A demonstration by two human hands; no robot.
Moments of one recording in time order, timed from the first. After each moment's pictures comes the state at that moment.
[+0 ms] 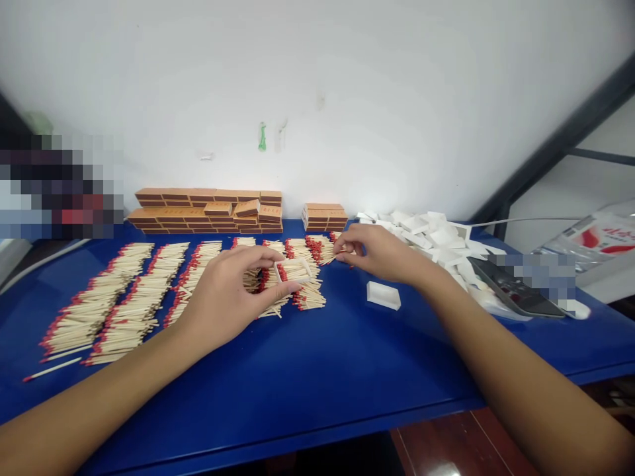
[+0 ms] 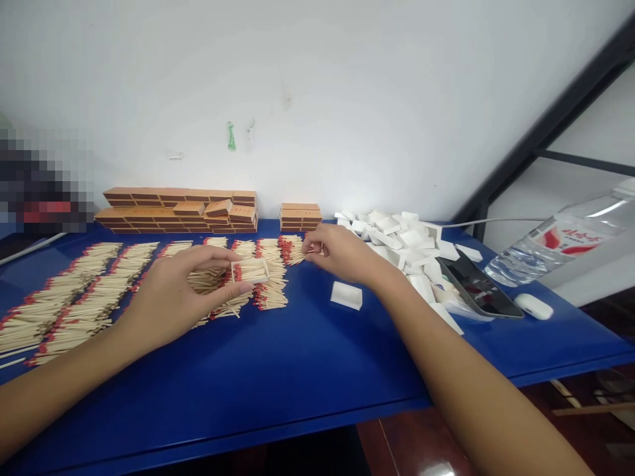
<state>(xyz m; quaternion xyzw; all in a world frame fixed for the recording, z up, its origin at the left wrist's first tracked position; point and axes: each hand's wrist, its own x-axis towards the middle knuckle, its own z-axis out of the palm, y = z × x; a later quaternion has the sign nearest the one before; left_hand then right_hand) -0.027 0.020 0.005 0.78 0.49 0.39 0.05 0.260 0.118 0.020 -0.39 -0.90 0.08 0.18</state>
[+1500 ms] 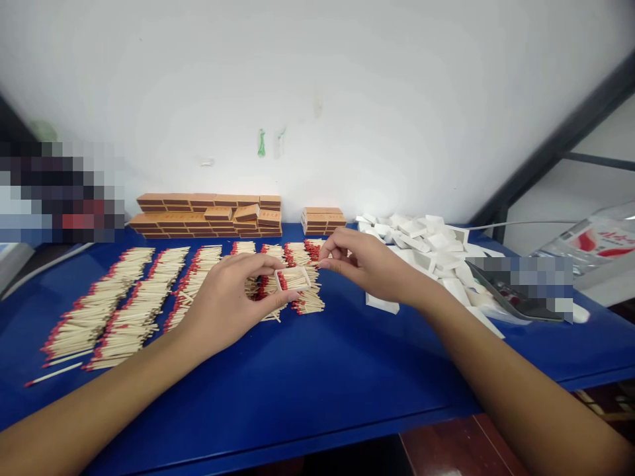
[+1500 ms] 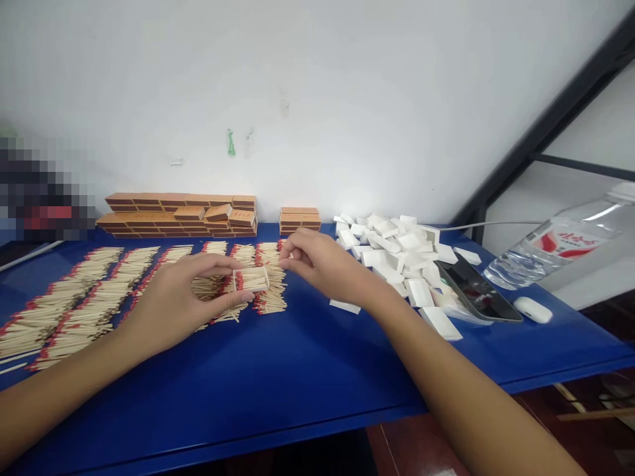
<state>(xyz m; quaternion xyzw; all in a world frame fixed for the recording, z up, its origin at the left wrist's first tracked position) -0.028 0.020 0.001 0.79 0.48 0.38 0.06 0.234 0.085 0.029 -0.35 -0.89 0.16 0.25</state>
